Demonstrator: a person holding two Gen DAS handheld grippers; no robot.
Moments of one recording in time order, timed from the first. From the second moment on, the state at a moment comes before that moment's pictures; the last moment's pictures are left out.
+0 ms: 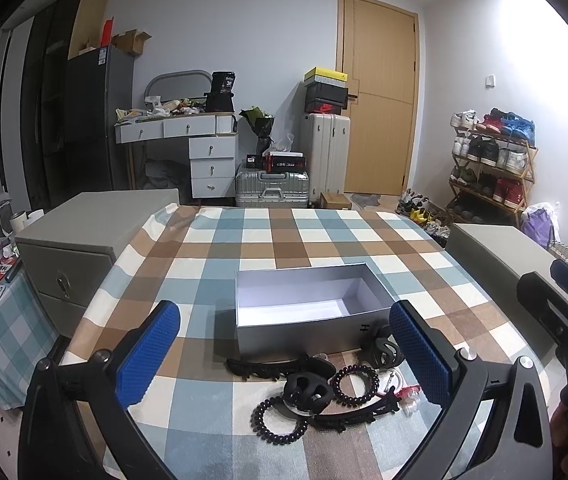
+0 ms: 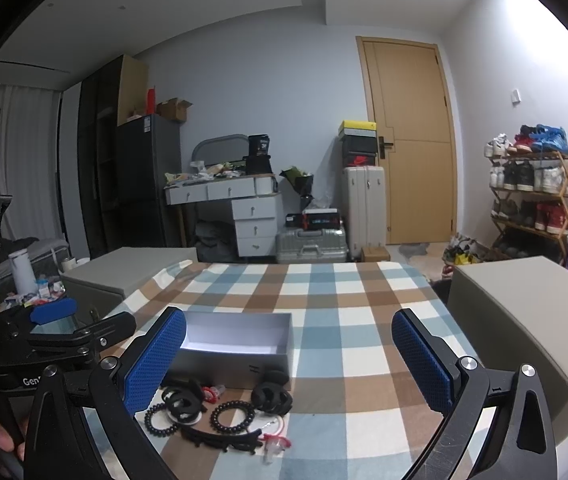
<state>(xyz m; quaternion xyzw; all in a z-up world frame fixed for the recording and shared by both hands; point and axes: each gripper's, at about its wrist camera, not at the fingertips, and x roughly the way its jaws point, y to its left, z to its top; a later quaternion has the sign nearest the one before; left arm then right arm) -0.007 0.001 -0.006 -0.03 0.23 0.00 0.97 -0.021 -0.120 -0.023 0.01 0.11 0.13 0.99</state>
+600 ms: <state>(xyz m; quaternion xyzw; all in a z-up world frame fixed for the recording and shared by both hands) -0.001 0.005 -0.011 -0.03 0.24 0.00 0.97 -0.017 -0.117 -0.026 0.01 0.11 0.15 0.98</state>
